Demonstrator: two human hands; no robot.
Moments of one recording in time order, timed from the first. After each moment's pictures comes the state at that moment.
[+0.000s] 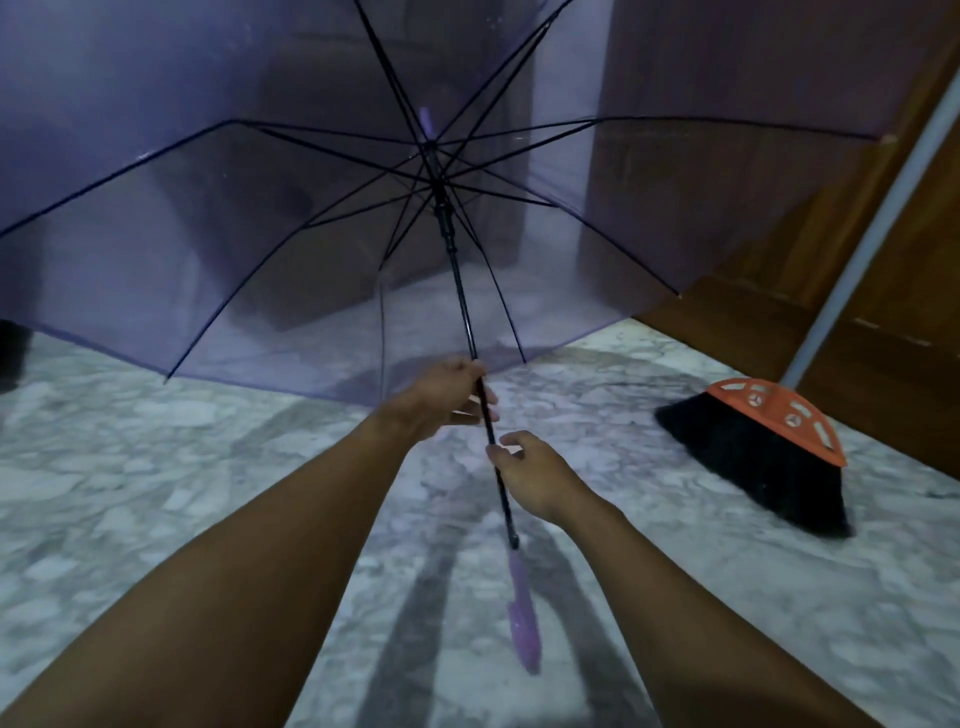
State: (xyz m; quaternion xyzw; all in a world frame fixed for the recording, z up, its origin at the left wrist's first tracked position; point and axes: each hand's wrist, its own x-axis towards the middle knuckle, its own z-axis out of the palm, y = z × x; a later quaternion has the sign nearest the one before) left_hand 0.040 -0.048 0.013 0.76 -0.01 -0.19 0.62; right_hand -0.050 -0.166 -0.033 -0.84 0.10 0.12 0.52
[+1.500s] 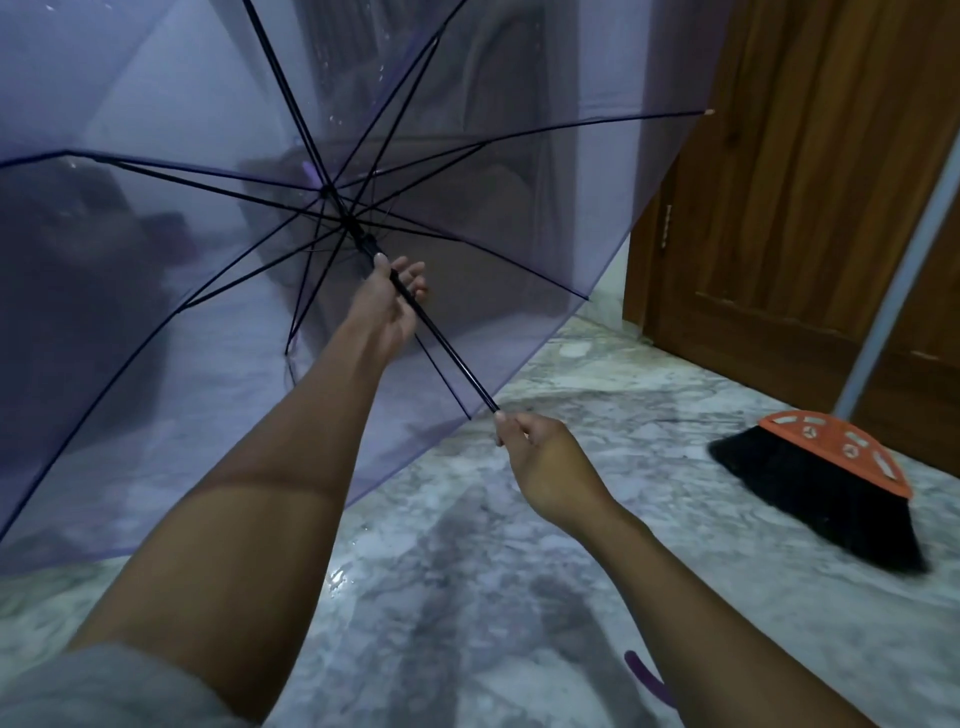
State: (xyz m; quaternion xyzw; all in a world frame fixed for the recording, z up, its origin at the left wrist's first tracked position) left_hand 0.050 0.047 0.152 0.47 0.02 0.05 0.88; right_hand -0.119 -0.108 0.049 -0.83 -0.06 -0.06 0.55
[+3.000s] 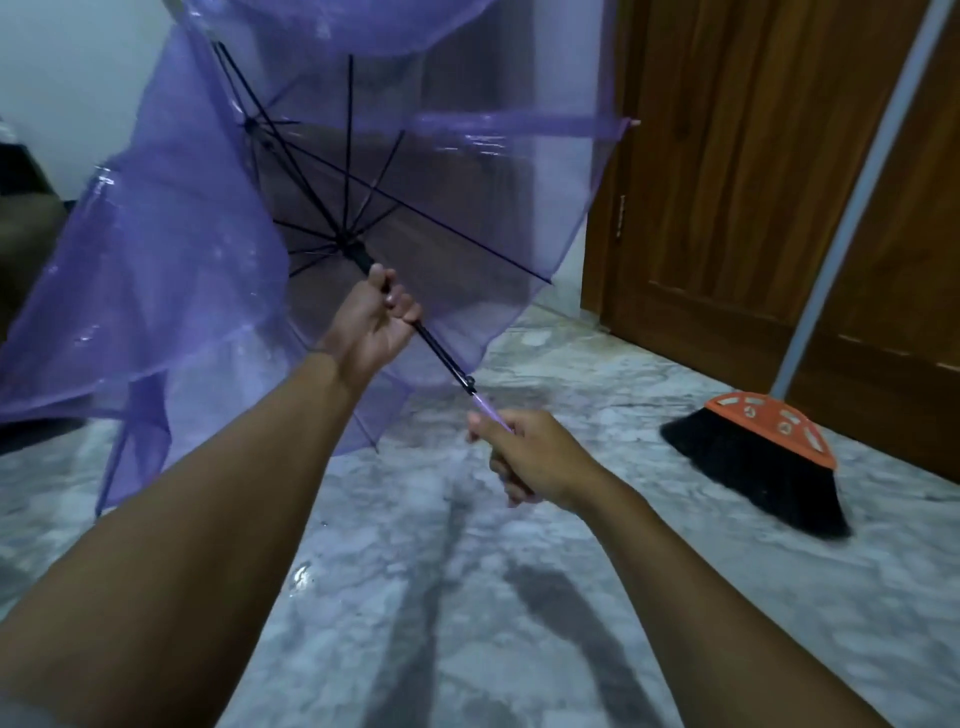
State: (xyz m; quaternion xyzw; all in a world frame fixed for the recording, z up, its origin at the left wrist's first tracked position) left_hand 0.025 0.012 0.134 0.42 -0.02 -0.06 0.91; right_hand -0.118 -0.143 0.050 -0.78 -0.06 0.04 0.62
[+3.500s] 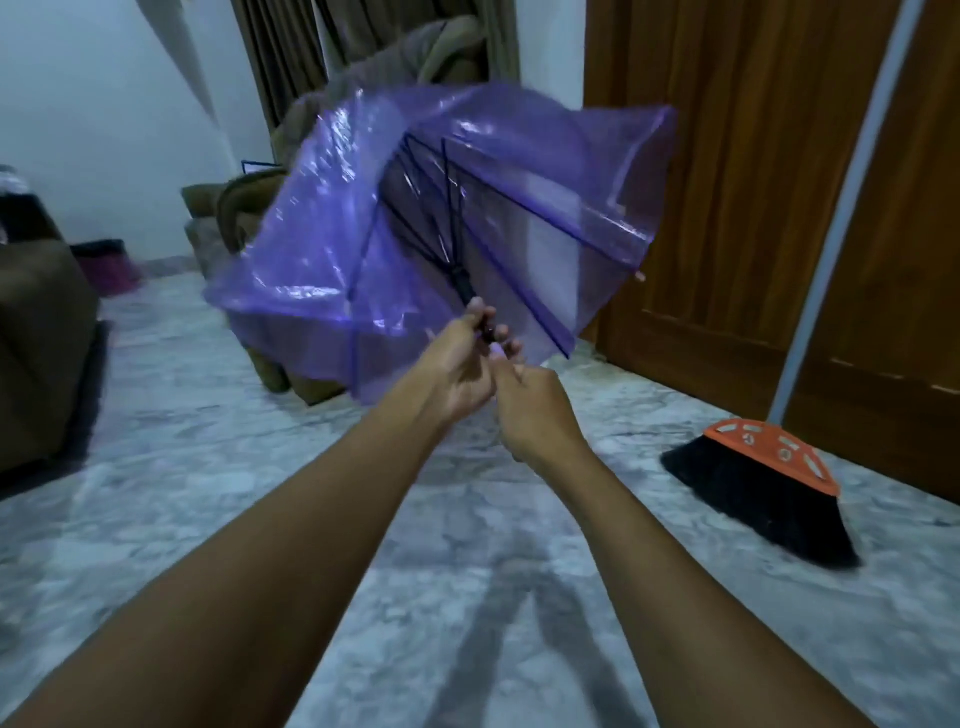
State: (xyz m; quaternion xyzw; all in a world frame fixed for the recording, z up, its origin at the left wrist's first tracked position) left_hand -0.018 -0.069 0.143 0.48 -0.01 -0.16 0.86; right_hand -0.086 -0.135 0.102 -0.79 0.02 -0.18 0.59
